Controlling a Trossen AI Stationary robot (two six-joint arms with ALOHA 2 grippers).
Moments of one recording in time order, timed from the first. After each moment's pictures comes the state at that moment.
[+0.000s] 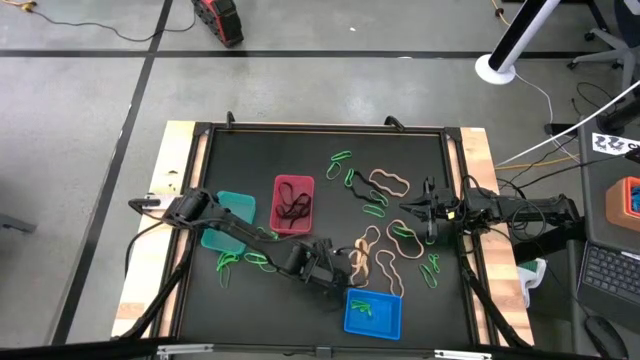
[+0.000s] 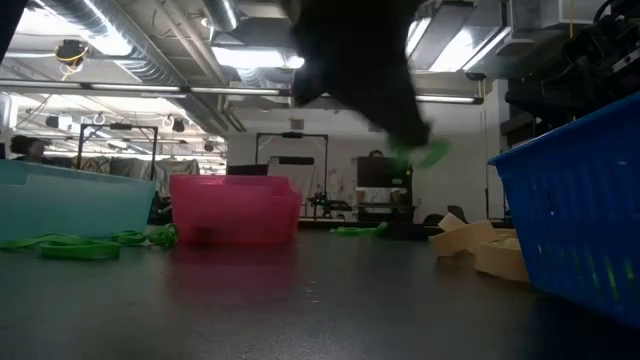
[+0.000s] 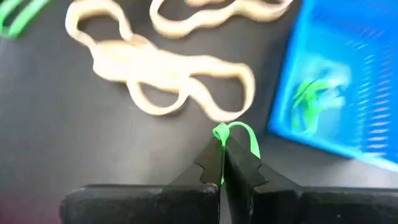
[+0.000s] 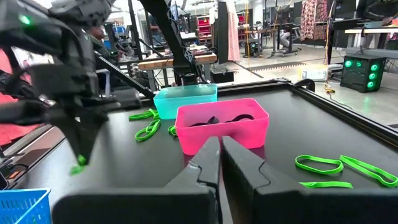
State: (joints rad) left arm -0.40 2.13 1.71 -0.59 -0.31 -0.53; right arm 0.06 0.06 0.01 0.04 0.11 0.10
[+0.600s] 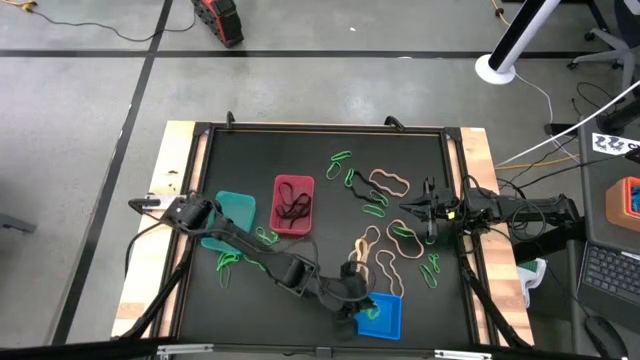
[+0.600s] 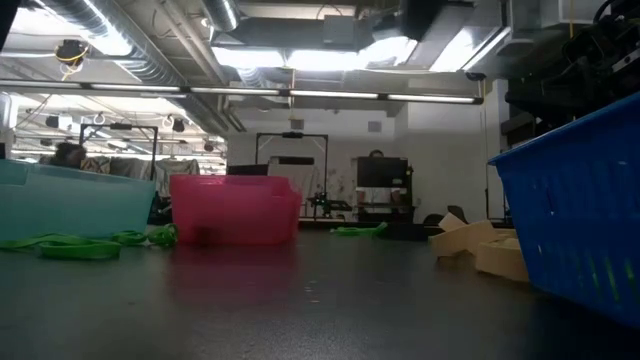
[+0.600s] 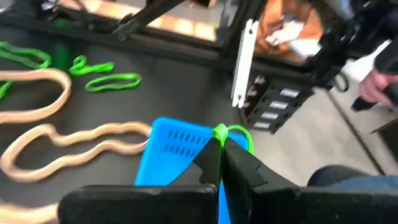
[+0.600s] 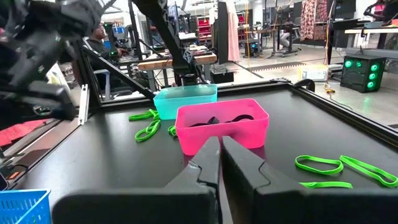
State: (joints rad) left arm -0.46 2.19 1.70 0.04 -0.25 -0.43; right arm 0.06 0.06 0.01 0.04 0.11 0.10
